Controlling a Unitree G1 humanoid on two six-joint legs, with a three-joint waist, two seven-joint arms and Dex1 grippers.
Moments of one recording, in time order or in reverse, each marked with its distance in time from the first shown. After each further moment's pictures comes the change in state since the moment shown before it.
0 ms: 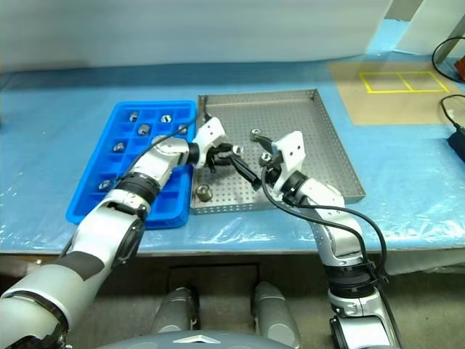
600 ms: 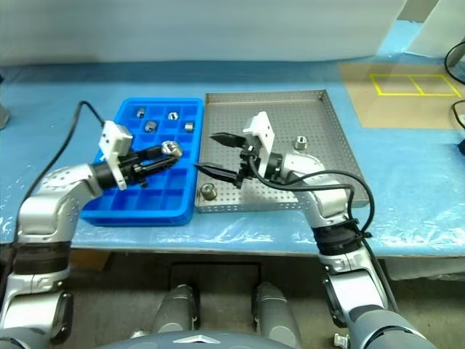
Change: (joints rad) left arm 0.633 0.328 0.334 -1.040 -0.459 0.569 0.087; right arm -0.286 0.007 0.119 0.272 0.111 0.044 0.427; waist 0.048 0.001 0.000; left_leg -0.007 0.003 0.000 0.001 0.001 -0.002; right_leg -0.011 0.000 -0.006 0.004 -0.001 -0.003
